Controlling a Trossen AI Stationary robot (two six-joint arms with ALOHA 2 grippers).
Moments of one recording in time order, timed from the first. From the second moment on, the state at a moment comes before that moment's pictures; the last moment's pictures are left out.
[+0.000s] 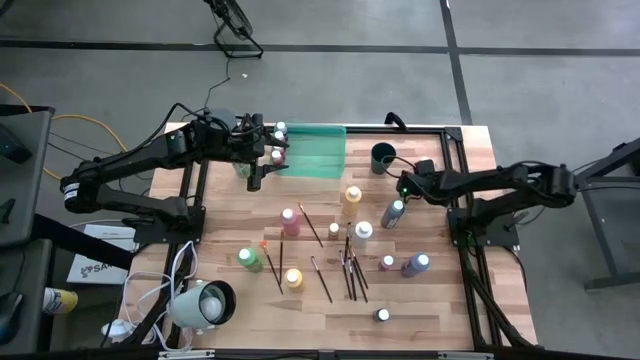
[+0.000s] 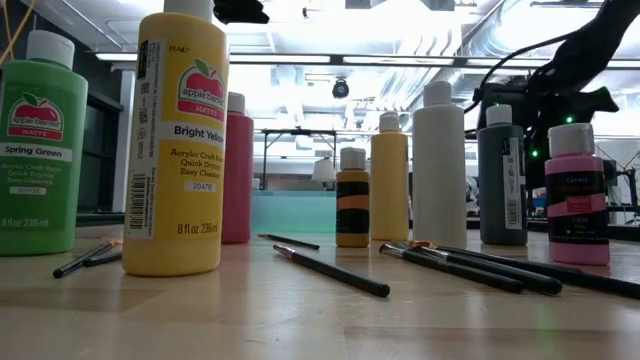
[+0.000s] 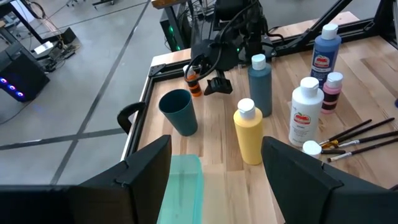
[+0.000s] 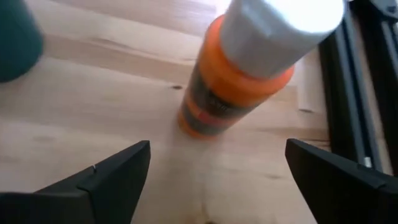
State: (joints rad) left arm 0.34 1.05 1.15 -0.45 0.16 0.37; right arm -0.37 1.29 0.40 -0.48 0.70 0.95
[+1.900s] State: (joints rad) left arm 0.34 1.05 1.15 -0.45 0.17 0.34; right arm -0.52 0.95 0.60 -0.78 0.17 0.66
